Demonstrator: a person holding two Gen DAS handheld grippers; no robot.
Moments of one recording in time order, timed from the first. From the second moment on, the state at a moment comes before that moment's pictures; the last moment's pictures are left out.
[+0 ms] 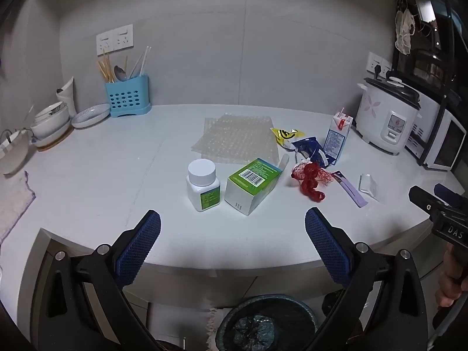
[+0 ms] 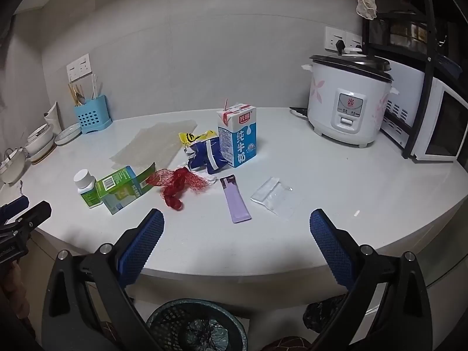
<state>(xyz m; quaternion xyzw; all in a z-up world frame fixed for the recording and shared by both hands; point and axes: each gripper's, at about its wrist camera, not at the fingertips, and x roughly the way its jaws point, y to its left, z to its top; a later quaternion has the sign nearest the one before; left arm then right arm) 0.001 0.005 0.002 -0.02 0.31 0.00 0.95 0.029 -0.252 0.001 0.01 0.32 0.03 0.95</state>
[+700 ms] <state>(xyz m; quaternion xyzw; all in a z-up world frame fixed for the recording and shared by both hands) 0.008 0.002 0.001 -0.03 0.33 -0.01 0.95 0.029 -0.254 0.004 0.01 0.32 0.03 0.95</state>
